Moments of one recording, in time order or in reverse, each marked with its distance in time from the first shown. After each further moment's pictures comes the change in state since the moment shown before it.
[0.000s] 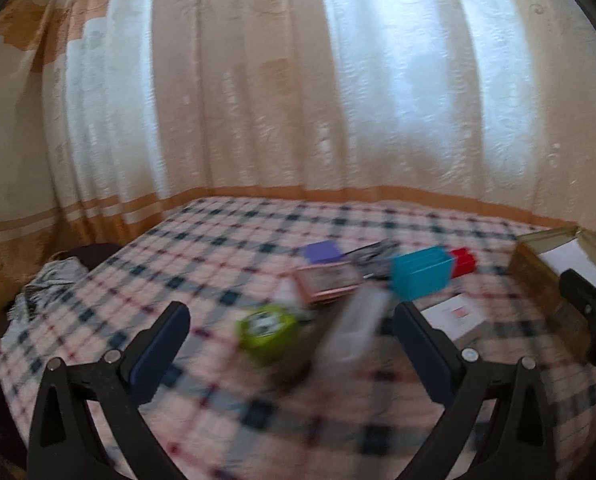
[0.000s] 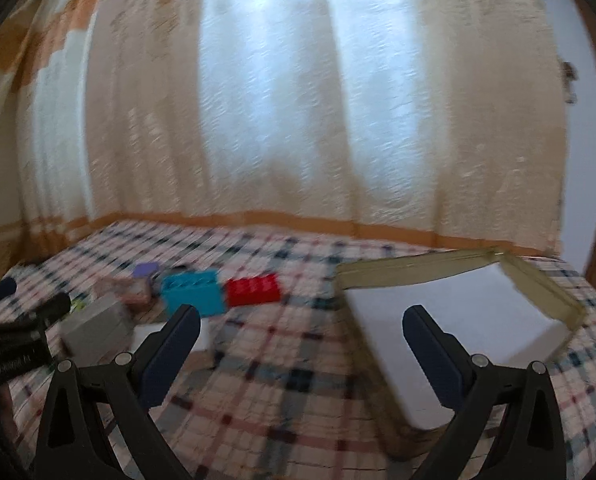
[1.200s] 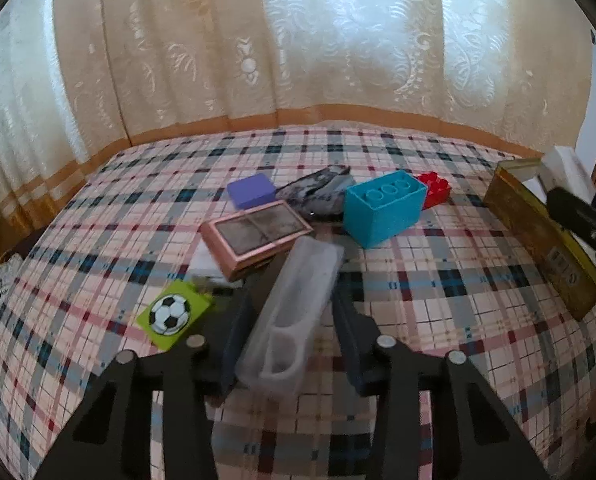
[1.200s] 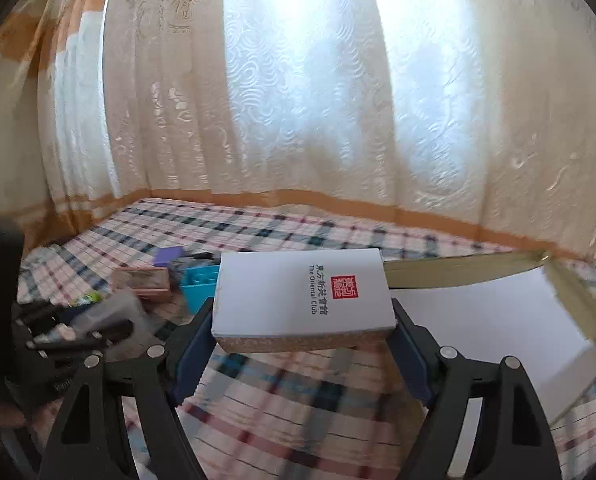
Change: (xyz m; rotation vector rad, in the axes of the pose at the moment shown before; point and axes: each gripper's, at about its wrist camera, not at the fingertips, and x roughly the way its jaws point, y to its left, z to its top) left arm 0.063 -0.046 0.001 0.149 0.267 -0.209; right arm 0.030 0.000 0.023 -0.038 0.090 0.082
